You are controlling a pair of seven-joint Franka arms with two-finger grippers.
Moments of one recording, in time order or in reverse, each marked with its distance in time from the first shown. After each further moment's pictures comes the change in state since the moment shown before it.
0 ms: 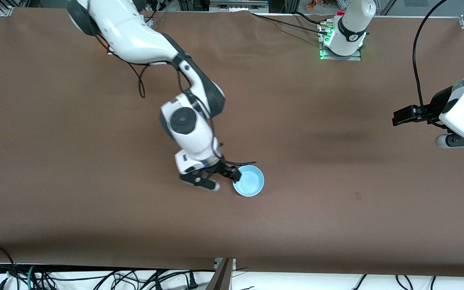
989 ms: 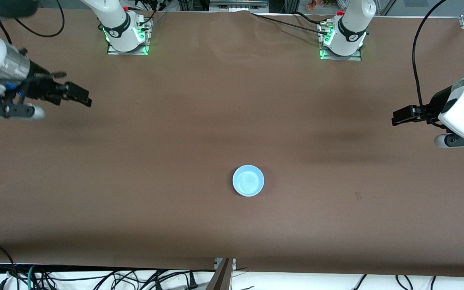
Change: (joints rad) left arm -0.002 0.000 0.000 0.000 0.000 0.000 0.003; right arm -0.380 -0.858 -0.070 -0.615 0.087 -0.571 -0.697
